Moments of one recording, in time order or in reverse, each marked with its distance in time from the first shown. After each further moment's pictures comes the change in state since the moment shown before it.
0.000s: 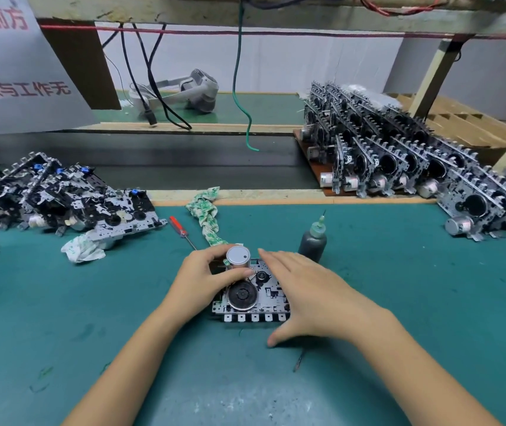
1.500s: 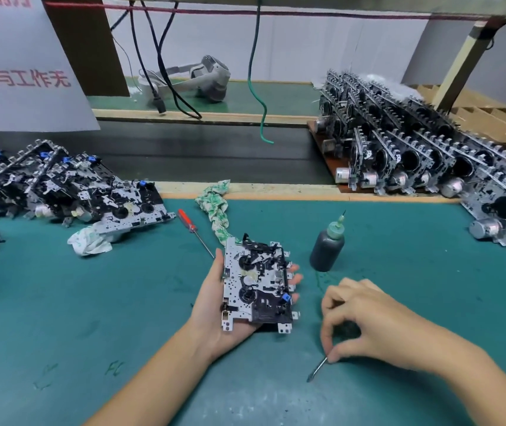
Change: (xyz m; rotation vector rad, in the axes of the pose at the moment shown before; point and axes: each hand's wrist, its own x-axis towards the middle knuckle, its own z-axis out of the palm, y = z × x) left_hand -0.009 -0.008 0.034 -1.375 -0.130 -0.568; right_hand -0.040 0.039 0.000 0.190 -0.172 -0.098
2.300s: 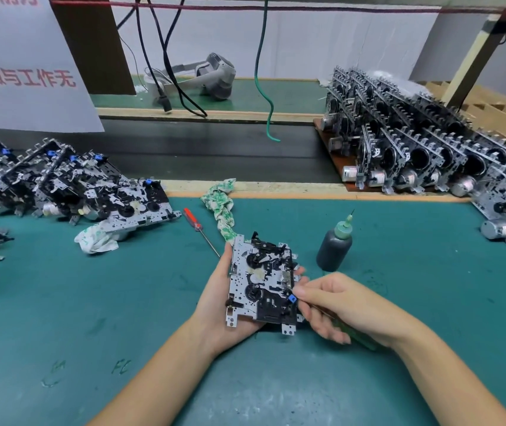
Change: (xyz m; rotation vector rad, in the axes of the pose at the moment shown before) left_hand 0.000 0.007 0.002 0.096 -0.009 -0.076; right_hand 0.037 -0.020 0.004 1.112 0.000 0.194
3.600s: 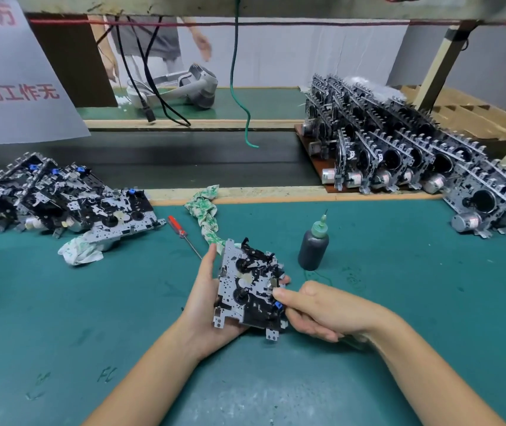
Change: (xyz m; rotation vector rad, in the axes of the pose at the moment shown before) left_hand -0.008 -0.001 0.011 0.117 0.107 -0.005; right_hand -0.001 0.005 -0.003 -0.292 -0.021 0.045
